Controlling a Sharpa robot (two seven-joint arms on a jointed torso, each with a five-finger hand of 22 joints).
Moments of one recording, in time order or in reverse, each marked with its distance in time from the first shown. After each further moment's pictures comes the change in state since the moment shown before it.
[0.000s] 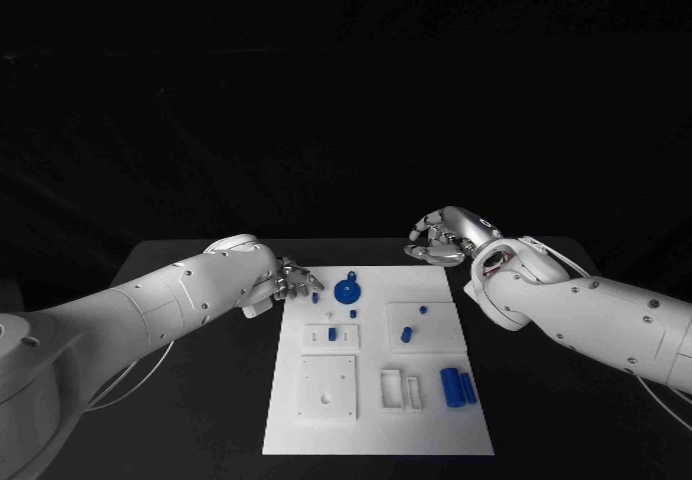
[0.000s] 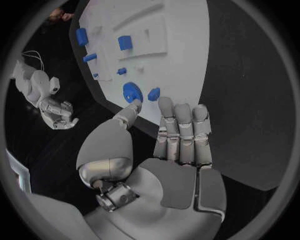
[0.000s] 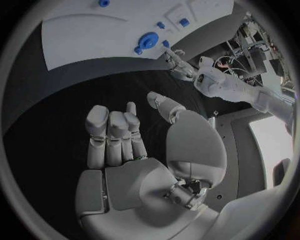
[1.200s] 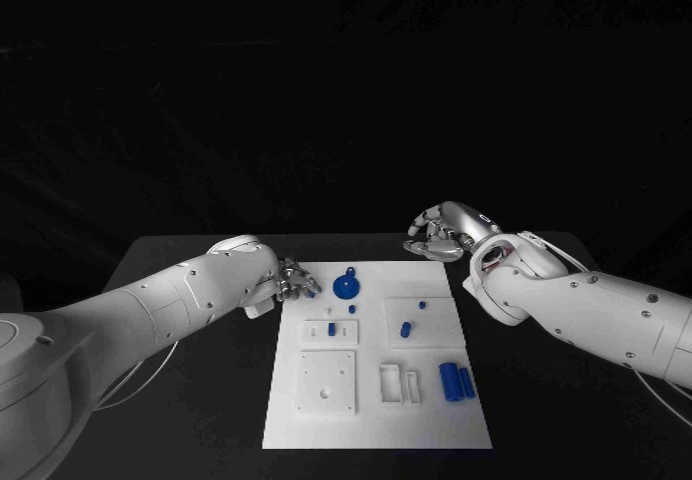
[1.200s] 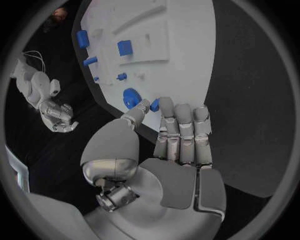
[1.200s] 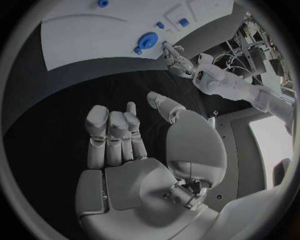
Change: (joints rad) left arm -0.018 0.023 -0.002 -0.036 0.018 0.022 0.028; left_hand 0.098 0.143 -0.022 -0.086 0.000 -0.020 0.006 -0.009 -0.020 0.000 0.007 0.000 0.004 -0.004 0.004 0.000 0.000 -0.011 -0.011 0.003 -0.004 0.022; right arm 0.000 0.002 0.000 0.000 0.000 0.000 0.000; right_hand 0.000 0.000 0.000 0.000 0.000 -0.001 0.001 0.000 0.001 0.002 0.002 0.000 -0.001 0.000 0.000 0.000 0.001 0.000 0.000 -0.004 0.000 0.001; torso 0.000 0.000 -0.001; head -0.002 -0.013
